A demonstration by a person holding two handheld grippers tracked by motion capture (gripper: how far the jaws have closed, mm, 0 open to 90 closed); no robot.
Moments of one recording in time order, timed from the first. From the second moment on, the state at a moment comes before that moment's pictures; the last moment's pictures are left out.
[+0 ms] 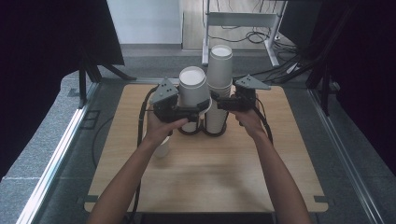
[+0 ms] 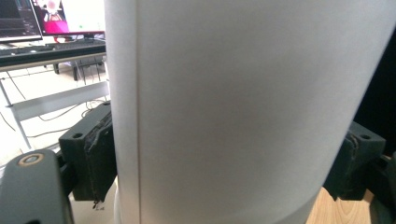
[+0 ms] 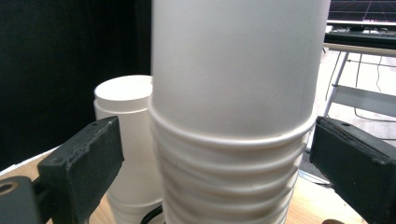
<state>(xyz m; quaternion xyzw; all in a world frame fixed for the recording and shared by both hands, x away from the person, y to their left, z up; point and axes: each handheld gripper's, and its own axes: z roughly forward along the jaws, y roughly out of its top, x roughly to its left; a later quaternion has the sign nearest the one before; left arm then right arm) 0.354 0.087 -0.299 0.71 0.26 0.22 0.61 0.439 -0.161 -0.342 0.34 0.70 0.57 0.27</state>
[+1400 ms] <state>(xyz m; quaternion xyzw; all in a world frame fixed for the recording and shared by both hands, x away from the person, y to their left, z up) 0.319 0.093 -0.377 0.72 0.29 0.20 0.60 0.369 -0.177 -0.399 0.31 0.70 0.59 0.26</state>
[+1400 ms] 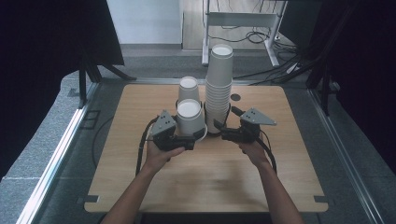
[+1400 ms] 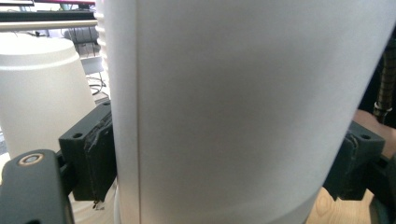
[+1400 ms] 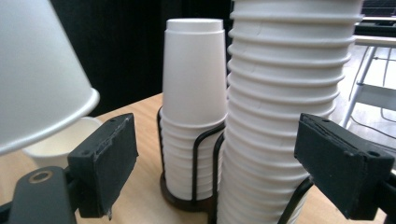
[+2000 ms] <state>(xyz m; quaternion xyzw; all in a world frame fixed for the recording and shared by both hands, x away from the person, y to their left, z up) 0.305 0.091 -0.412 0.73 0.30 0.19 0.59 0.331 -0.185 -0.429 0.30 0.71 0.59 0.24</state>
